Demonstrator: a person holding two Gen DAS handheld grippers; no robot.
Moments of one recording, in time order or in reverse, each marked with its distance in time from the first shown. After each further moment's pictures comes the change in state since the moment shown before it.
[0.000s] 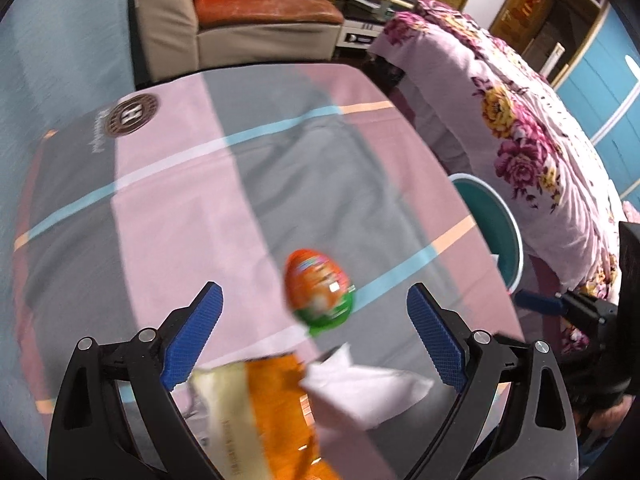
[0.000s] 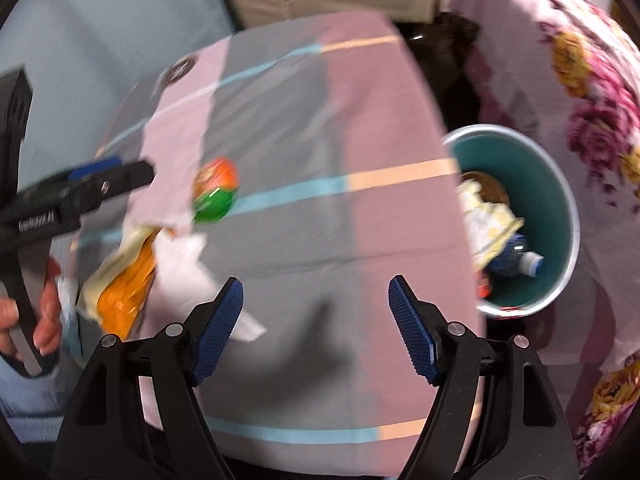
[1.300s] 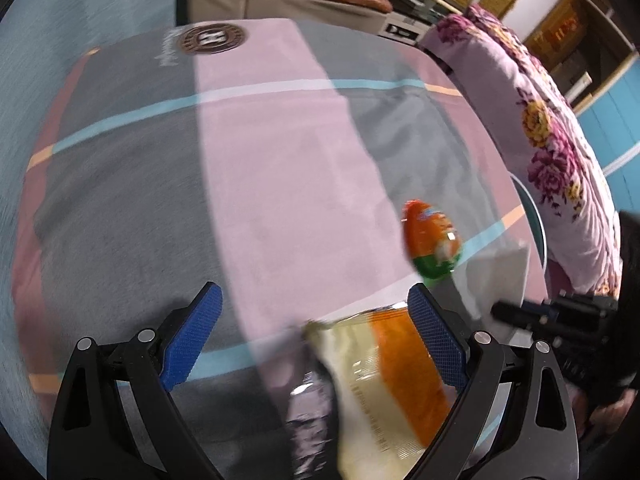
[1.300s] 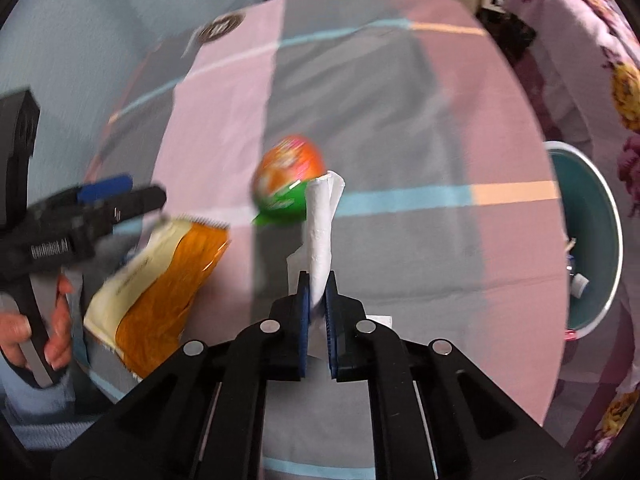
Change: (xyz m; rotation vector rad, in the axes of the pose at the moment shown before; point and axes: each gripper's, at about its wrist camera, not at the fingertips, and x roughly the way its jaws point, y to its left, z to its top) left arm 0.015 0.085 -0.037 -0.119 0.063 -0.018; right arm 0.024 0.026 0.037 -0.022 0.040 0.007
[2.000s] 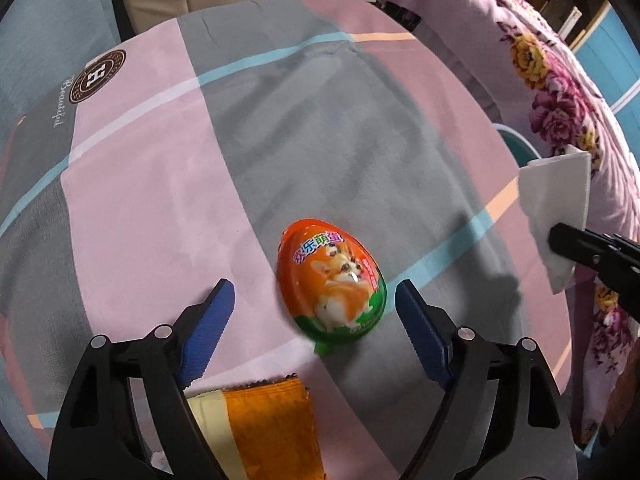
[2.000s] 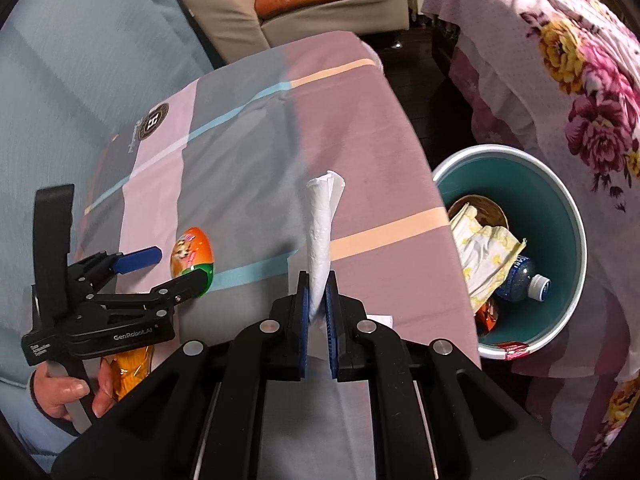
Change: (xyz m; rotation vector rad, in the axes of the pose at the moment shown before) left arm 0.069 -0.100 0.030 0.154 0.097 0.086; right arm -0.022 -0.083 0.008 0.180 -0.144 0.004
